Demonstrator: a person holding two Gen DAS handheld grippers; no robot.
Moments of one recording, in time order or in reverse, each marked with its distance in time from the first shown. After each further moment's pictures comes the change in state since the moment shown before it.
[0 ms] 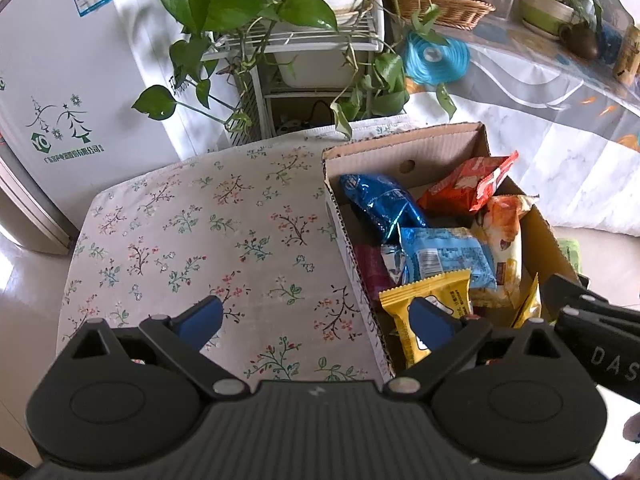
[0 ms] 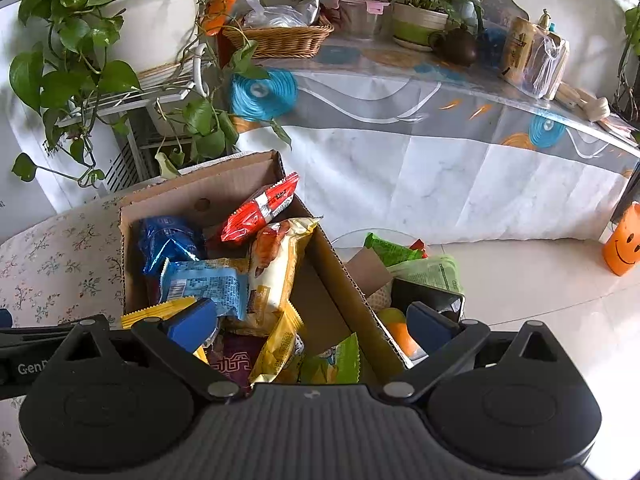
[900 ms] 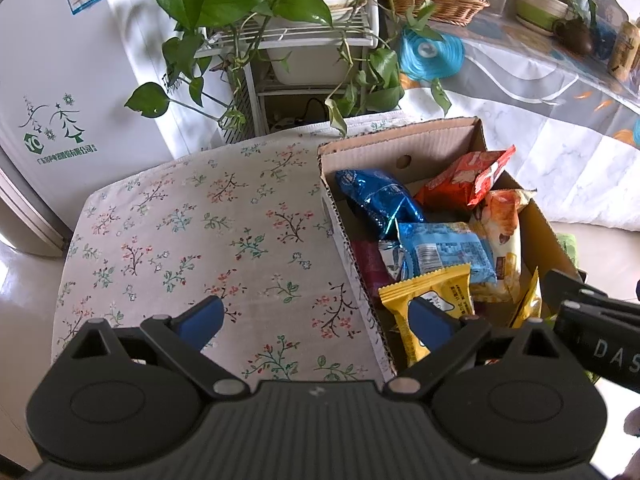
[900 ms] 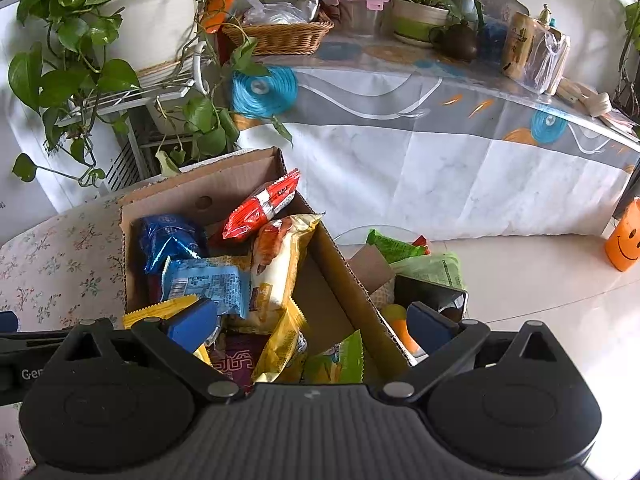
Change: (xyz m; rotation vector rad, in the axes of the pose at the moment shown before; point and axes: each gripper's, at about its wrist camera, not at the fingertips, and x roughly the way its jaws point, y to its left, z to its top) left arm 0.004 0.002 -0.001 0.020 0.003 -0.020; right arm 0.000 0.003 -0.003 0.015 0.013 0.004
